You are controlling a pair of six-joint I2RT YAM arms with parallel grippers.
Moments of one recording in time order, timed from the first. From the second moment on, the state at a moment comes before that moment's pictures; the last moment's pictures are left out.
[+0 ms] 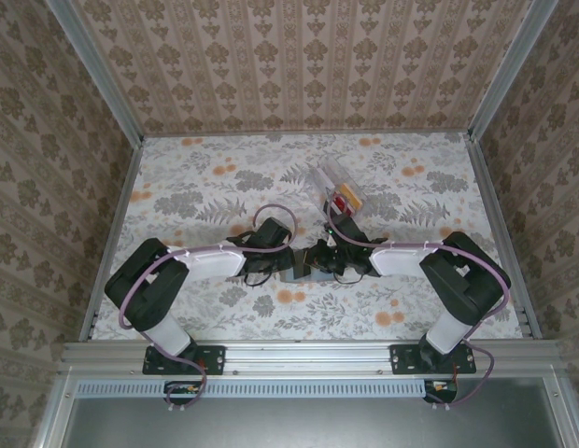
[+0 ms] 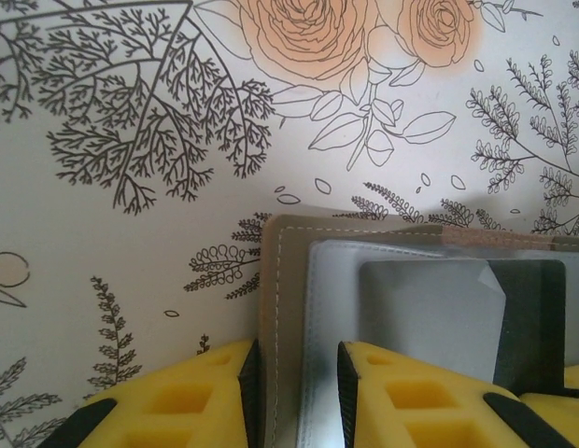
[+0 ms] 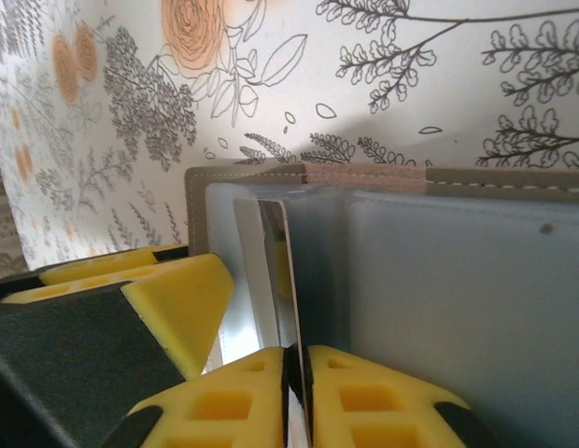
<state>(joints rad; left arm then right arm) -0.82 1.62 0.77 -0.16 0.02 -0.91 0.65 1.66 0.73 0.07 -0.34 1.02</state>
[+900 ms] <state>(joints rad) -0.82 1.62 0.77 -0.16 0.03 -0.91 0.67 1.68 0.81 -0.10 -0.30 0.94</state>
